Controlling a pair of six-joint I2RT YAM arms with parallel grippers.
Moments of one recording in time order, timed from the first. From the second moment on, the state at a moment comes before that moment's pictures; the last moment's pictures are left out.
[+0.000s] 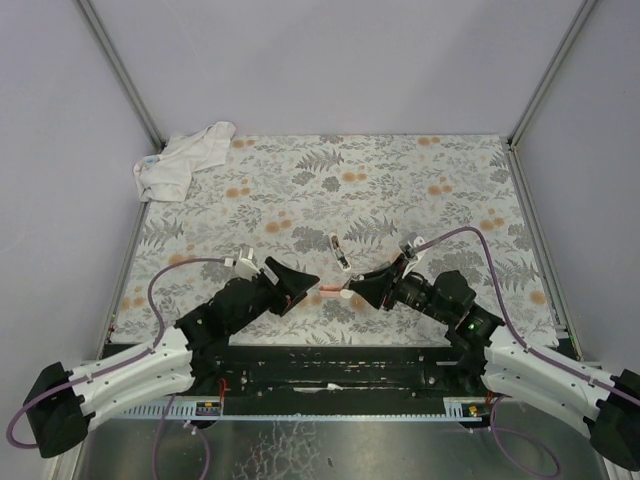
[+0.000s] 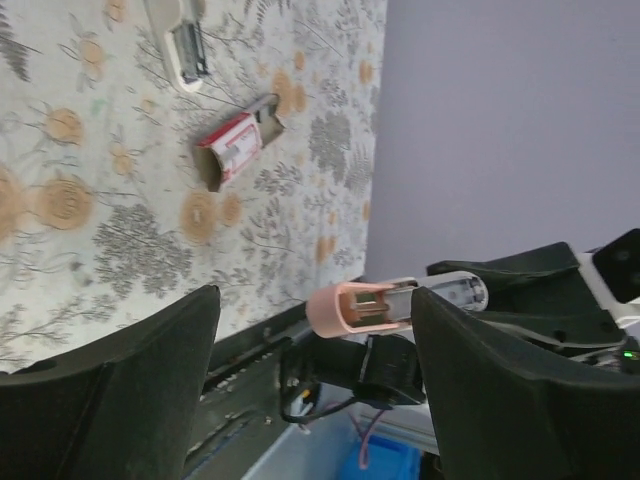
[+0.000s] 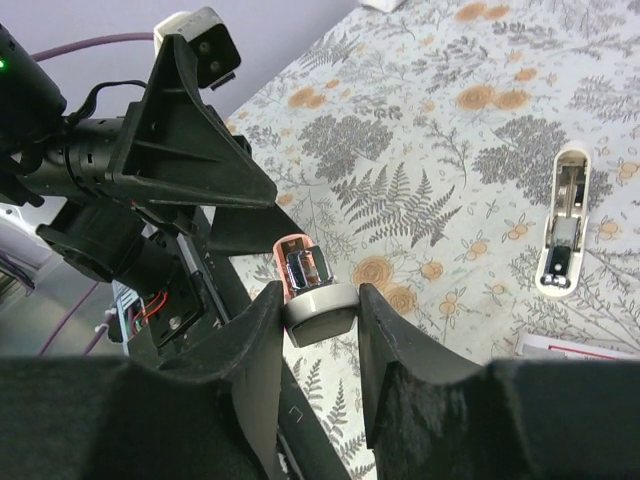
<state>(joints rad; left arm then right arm) -0.91 0.69 0.28 0.08 -0.16 -1.39 0.83 0.71 0.30 0.36 -0.19 0.47</state>
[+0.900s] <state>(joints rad) -0.86 0.93 0.32 0.43 0.02 -1.54 0.83 0.73 0.19 0.70 -0.16 0.44</state>
